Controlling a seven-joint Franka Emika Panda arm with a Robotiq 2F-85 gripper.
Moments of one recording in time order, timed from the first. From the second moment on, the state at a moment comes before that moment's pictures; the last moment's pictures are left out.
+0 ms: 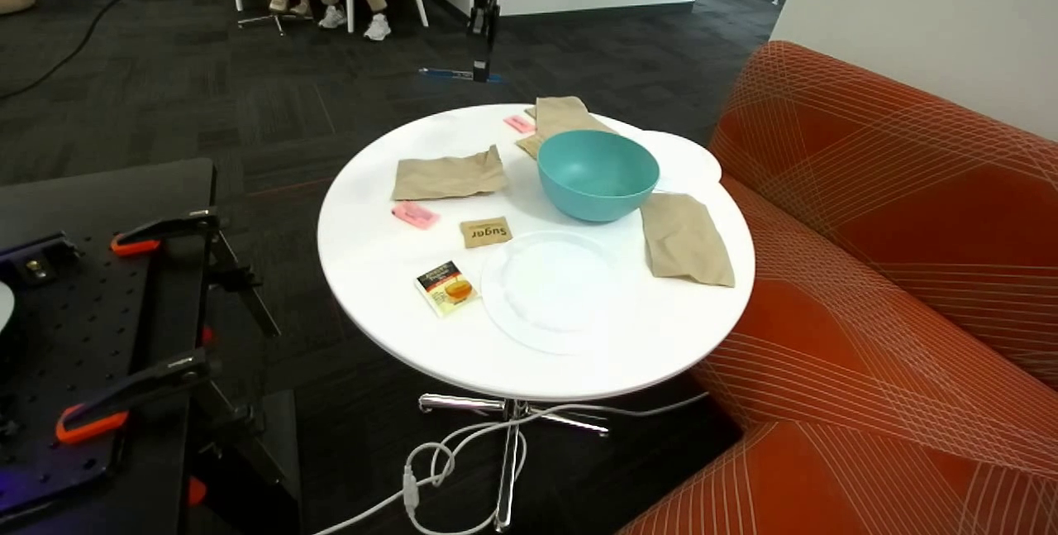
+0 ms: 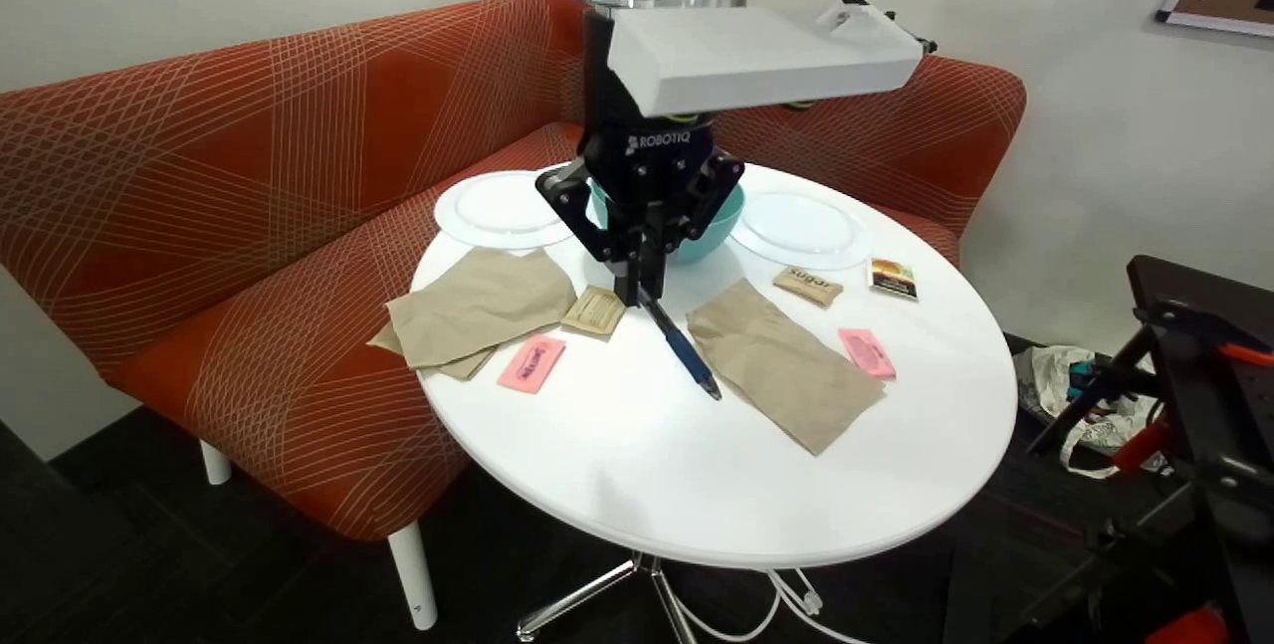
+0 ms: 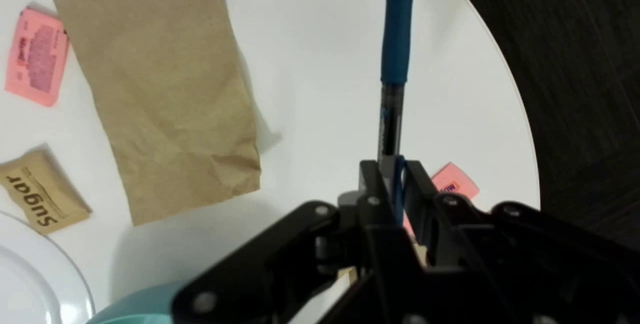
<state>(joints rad) 0.33 0.54 0.02 -1.83 0.05 2.37 0.85</state>
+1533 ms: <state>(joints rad) 0.33 0.51 0.02 -2.14 0.16 2.69 1.70</state>
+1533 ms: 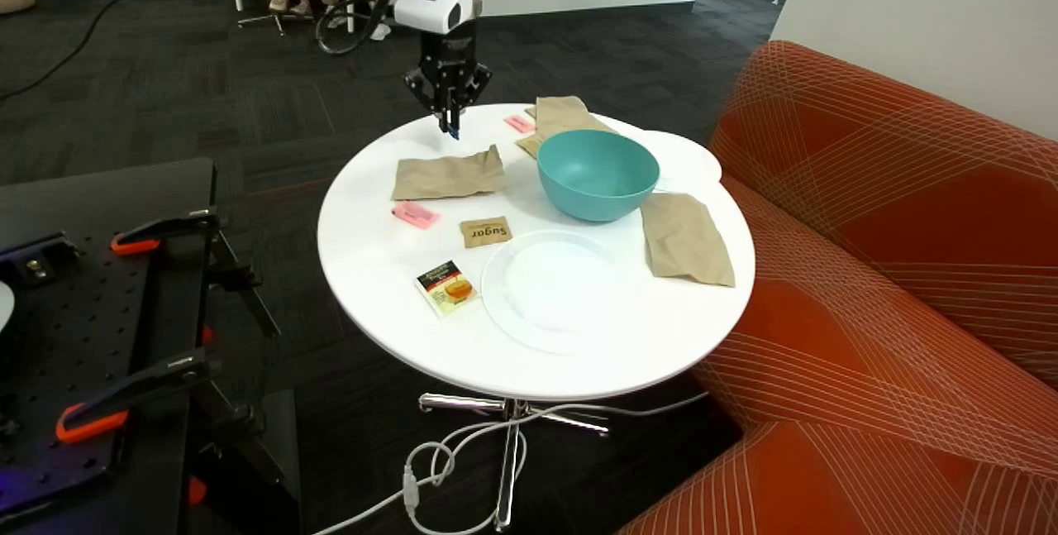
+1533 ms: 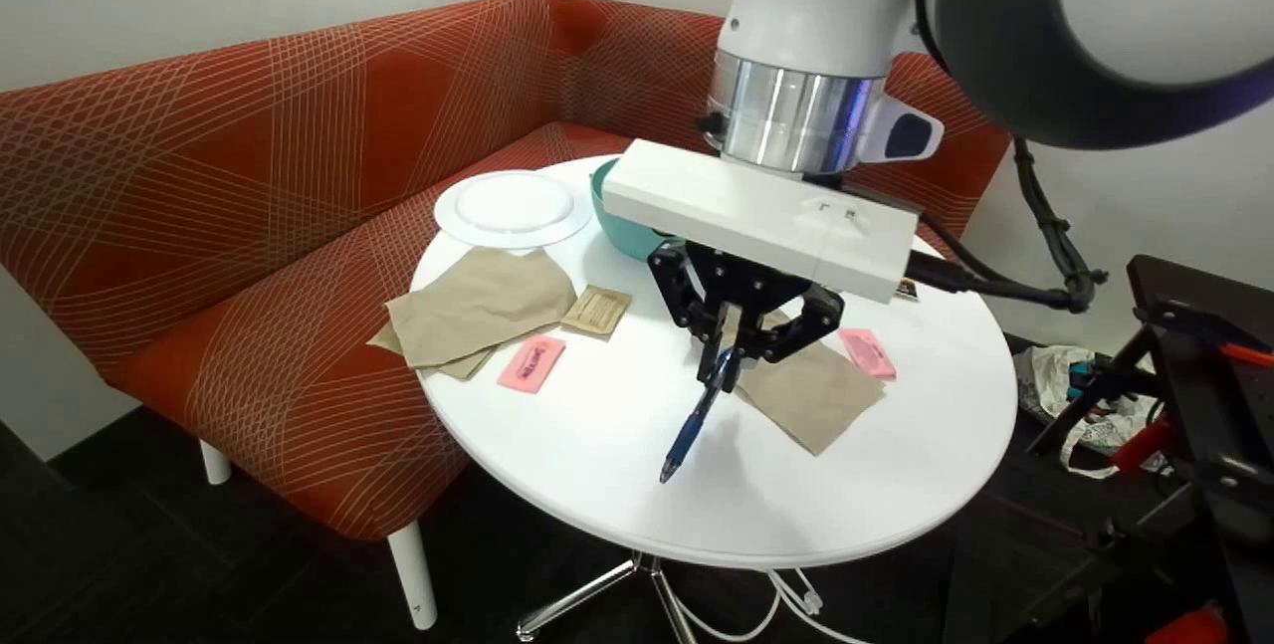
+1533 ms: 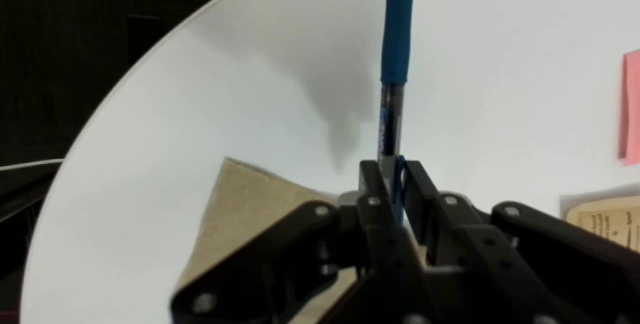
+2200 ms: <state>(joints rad) 0.37 0.46 -0.04 -2.26 0.15 2.80 1.84</state>
